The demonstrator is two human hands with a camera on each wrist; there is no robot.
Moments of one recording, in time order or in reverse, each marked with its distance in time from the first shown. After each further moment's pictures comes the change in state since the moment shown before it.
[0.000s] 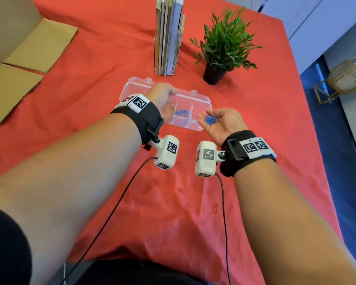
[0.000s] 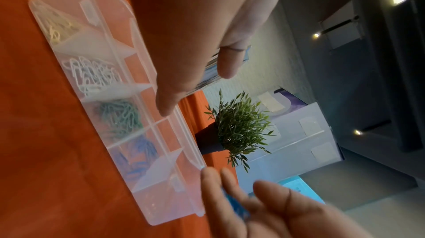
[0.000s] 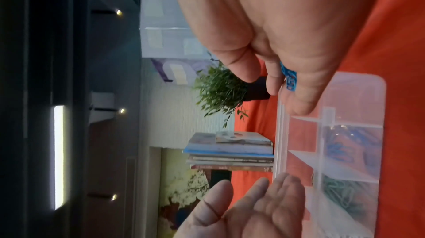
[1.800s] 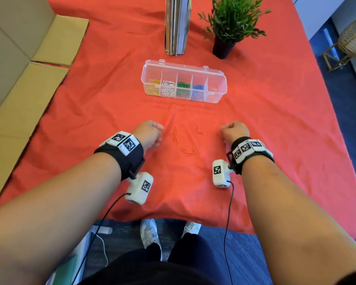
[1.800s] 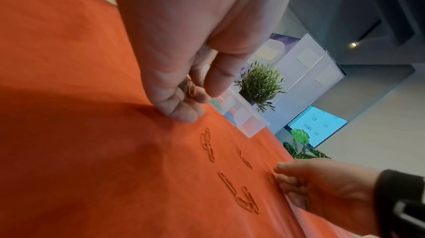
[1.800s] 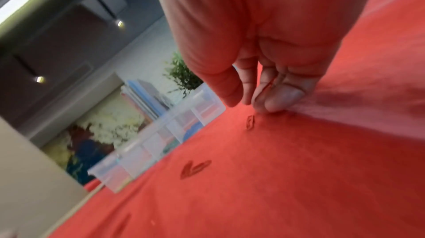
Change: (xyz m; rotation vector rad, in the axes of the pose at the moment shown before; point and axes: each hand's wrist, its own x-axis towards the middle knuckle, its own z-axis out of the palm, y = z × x) left_hand -0.064 -0.089 -0.140 0.725 0.065 0.087; right_hand -0.021 0.107 -0.062 -1.120 0.405 -0.217
